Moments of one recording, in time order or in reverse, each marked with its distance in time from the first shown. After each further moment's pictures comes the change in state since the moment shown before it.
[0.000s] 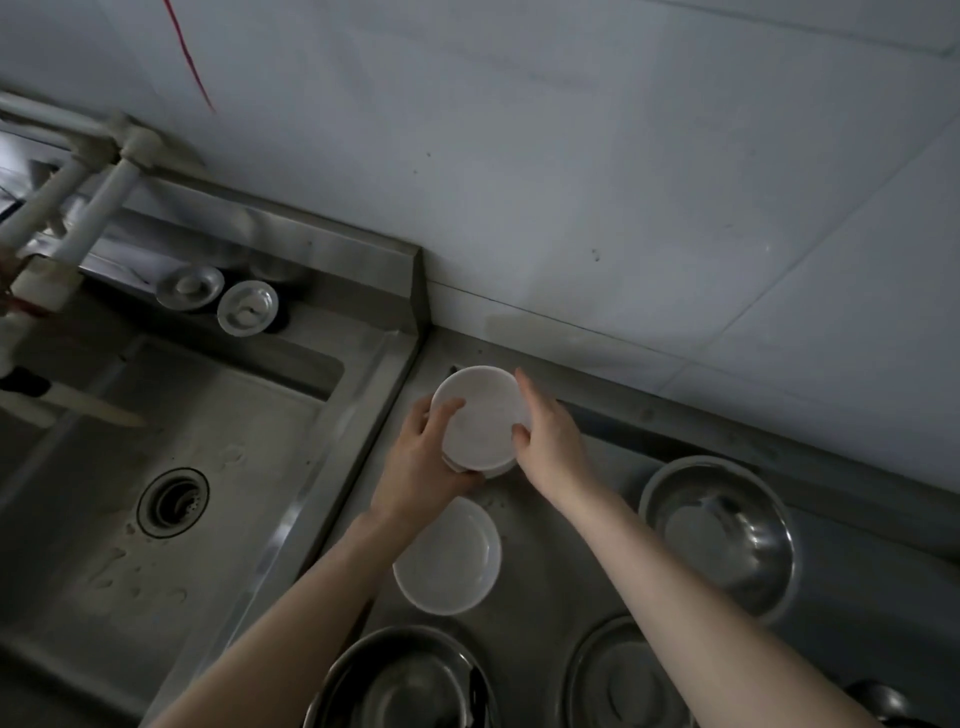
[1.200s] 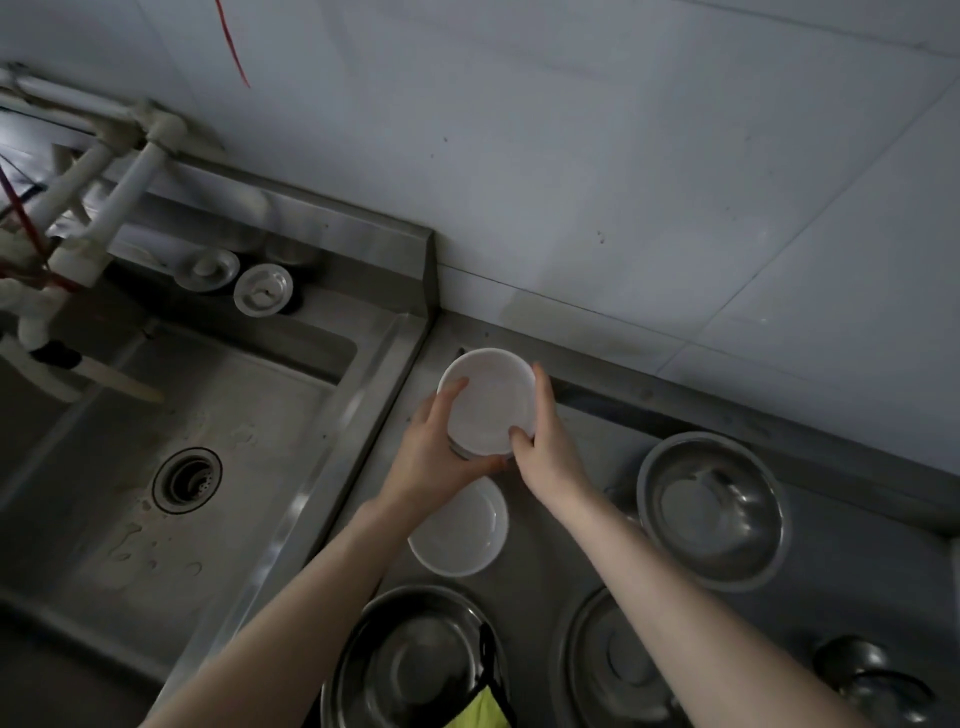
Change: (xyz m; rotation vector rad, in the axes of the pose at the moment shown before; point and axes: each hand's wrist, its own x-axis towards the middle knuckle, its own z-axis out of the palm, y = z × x) left_hand -0.022 0.009 -0.011 -0.246 -0.054 -0.082; right_hand -0.040 -0.021 0.007 0.300 -0.026 0.193
